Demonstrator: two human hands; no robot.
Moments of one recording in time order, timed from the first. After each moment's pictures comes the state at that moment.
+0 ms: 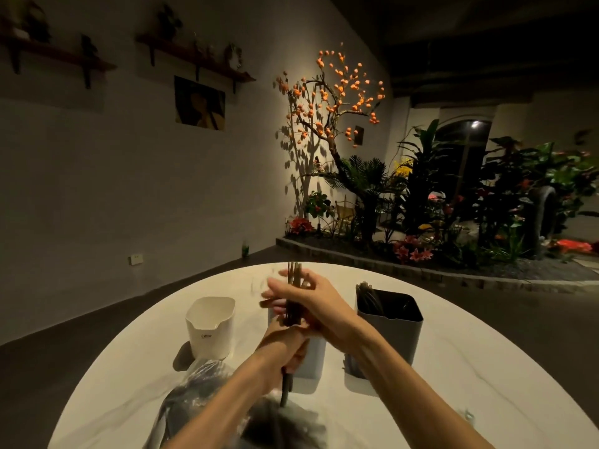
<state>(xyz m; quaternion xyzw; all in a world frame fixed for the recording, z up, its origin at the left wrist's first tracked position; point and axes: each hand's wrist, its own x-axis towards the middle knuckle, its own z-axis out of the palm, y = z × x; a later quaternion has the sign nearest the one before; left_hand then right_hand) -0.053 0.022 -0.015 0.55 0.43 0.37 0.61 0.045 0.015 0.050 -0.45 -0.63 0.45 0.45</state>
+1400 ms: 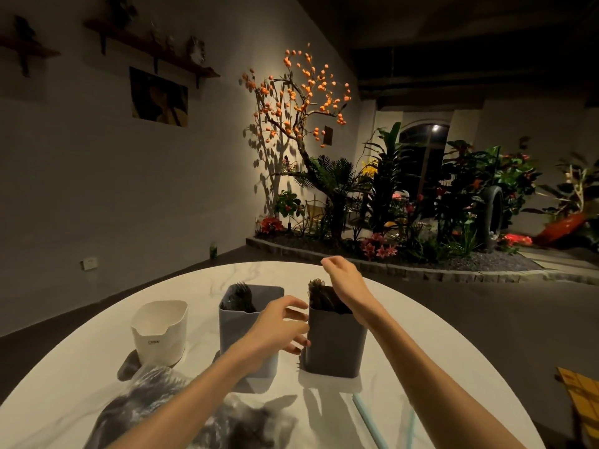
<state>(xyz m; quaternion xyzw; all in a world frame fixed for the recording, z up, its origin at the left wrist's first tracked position) 0.016 0.036 0.003 0.70 0.42 0.33 0.47 0.179 0.039 0.049 -0.64 -0.57 0.20 0.48</state>
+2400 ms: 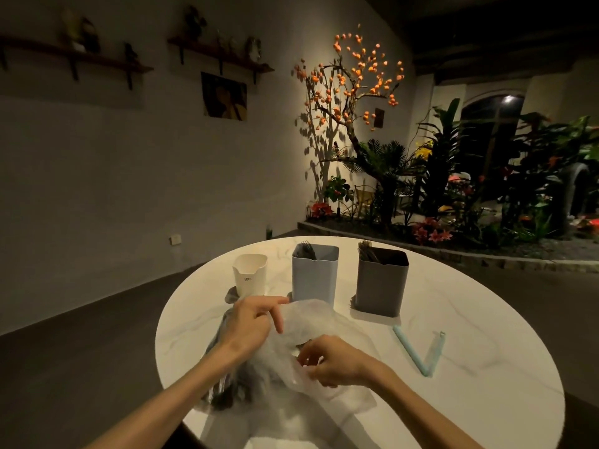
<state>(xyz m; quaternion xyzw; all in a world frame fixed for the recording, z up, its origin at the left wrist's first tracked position) -0.152 -0.124 -0.032 0.72 0.51 0.42 0.22 0.049 -0.134 -0.064 -0.53 -0.79 0.28 0.13</state>
